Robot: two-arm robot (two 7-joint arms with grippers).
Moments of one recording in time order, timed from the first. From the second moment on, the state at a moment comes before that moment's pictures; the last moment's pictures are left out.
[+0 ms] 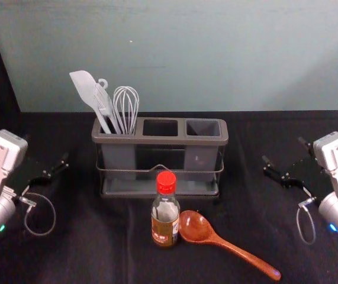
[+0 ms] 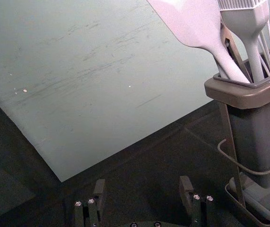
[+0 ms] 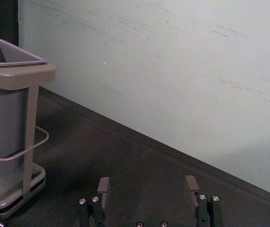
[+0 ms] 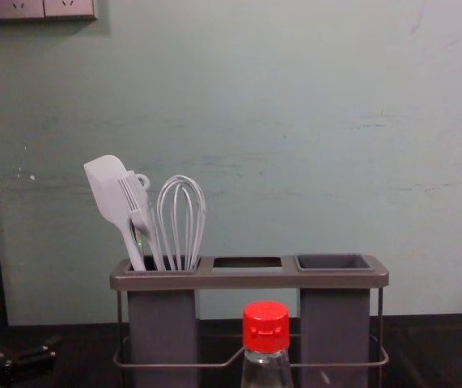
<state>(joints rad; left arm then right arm) -0.20 0.60 0.45 -1.41 -0.25 -0.12 0.03 0.20 0.60 -0.45 -1.41 0.25 -0.12 -0.03</state>
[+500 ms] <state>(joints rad) -0.20 0.60 0.45 -1.41 -0.25 -0.12 0.03 0.20 0.60 -0.45 -1.41 0.25 -0.12 -0.03</state>
